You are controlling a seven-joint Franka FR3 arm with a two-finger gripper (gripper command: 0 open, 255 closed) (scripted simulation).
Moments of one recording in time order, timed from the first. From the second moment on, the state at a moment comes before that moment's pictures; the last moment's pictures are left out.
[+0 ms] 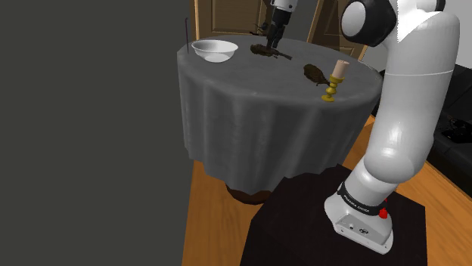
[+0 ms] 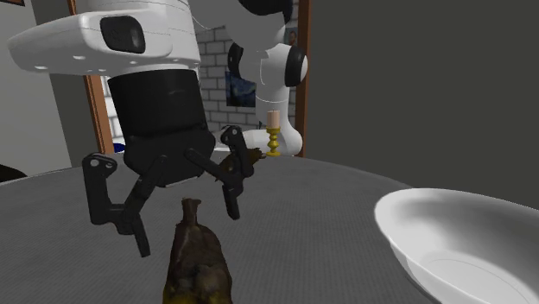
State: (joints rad) arm -0.19 0.35 -0.47 -1.32 0.32 1.64 -0.81
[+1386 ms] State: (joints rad) arm -0.19 0.35 -0.47 -1.31 0.32 1.64 -0.82
